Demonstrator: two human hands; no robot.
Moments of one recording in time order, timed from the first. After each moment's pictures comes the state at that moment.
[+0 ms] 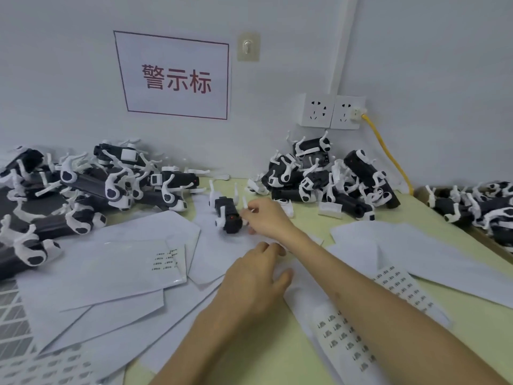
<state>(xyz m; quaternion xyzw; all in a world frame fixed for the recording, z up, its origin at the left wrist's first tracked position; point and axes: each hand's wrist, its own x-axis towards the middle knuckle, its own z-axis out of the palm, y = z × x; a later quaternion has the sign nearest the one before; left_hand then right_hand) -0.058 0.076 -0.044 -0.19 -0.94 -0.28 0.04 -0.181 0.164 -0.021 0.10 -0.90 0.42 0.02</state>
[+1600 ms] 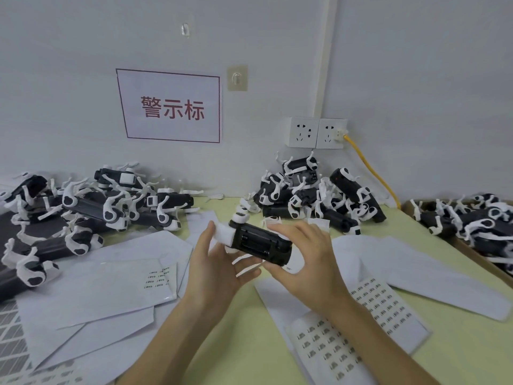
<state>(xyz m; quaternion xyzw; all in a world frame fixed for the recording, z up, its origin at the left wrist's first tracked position) -0.062 0.059 -0.021 -0.06 -0.47 -0.88 -0.06 -0.072 0.248 -0.026 0.26 -0.84 0.30 0.37</state>
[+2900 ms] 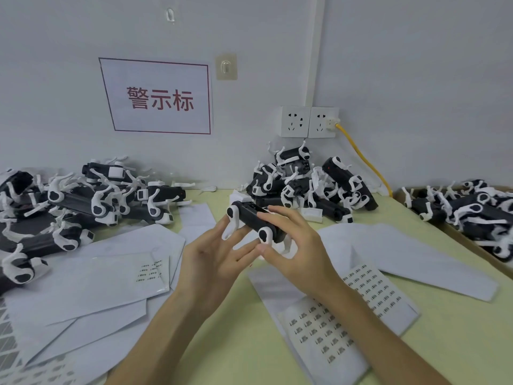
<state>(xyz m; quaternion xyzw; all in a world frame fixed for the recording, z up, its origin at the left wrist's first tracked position) -0.055 0.061 -0.014 -0.19 -0.37 -0.90 -0.14 -0.070 0.249 -0.023 0.27 -0.81 0.46 0.26</state>
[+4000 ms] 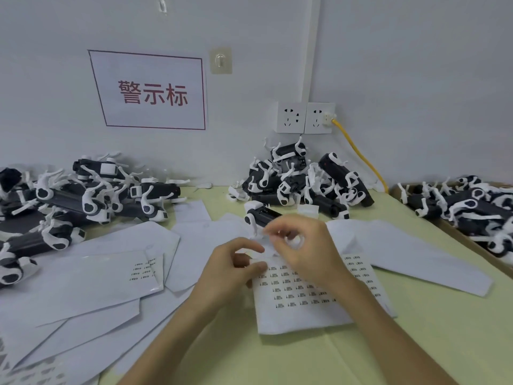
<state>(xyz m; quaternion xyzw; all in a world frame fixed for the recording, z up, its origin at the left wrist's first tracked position) -0.058 0.077 -0.036 -0.11 -0.79 -0.61 -0.01 -0.074 0.263 -0.014 0.25 -0.83 0.42 0.26</state>
